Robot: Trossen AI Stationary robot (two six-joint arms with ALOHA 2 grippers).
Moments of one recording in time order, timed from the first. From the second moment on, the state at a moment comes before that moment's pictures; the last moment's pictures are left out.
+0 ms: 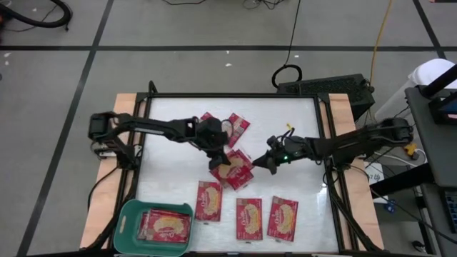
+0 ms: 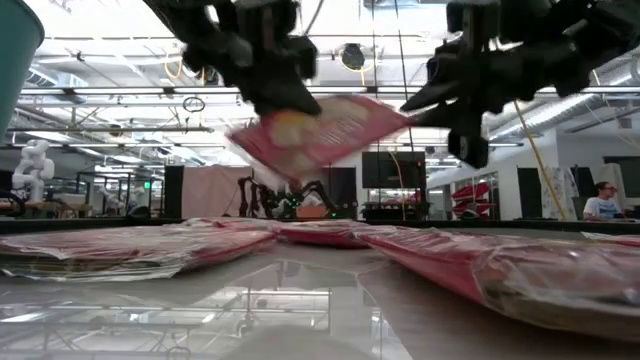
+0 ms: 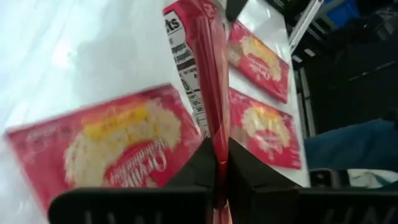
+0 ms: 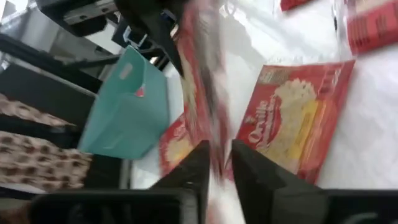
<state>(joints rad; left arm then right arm) 0.14 1.63 1.05 -0.15 0.55 -0.37 0.03 1.23 0.41 0.45 -0.12 0.92</state>
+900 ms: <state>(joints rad) 0.10 1.27 1.05 -0.48 0.56 -0.34 -0.03 1.49 1.33 -0.36 -0.26 0.75</state>
